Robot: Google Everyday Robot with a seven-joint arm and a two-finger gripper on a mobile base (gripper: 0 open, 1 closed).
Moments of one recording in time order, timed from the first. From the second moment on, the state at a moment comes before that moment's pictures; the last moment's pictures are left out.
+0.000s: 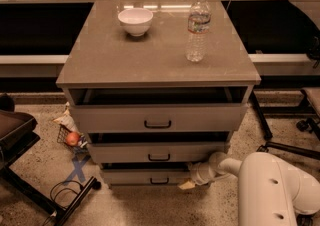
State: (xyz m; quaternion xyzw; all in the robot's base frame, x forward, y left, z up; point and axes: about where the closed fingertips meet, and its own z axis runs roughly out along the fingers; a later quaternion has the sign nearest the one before) arm 0.579 -0.123 0.179 -0.55 0.77 0.22 0.25
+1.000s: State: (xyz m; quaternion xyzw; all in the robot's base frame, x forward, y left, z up) arm 0.543 -0.137 0.195 -0.56 0.77 0.22 0.23
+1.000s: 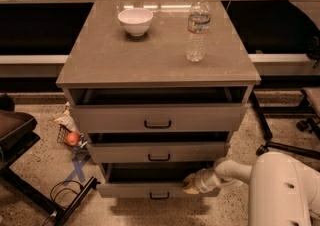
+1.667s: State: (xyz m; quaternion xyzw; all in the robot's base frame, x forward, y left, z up) arm 0.512 -0.150 0.189 -0.54 0.79 0.21 0.21
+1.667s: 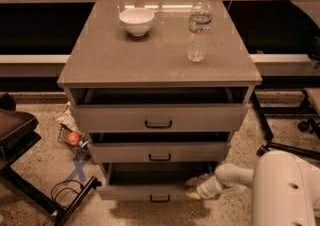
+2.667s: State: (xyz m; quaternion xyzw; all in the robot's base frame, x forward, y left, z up) arm 0.487 -0.162 0.188 -0.52 0.80 0.21 0.18
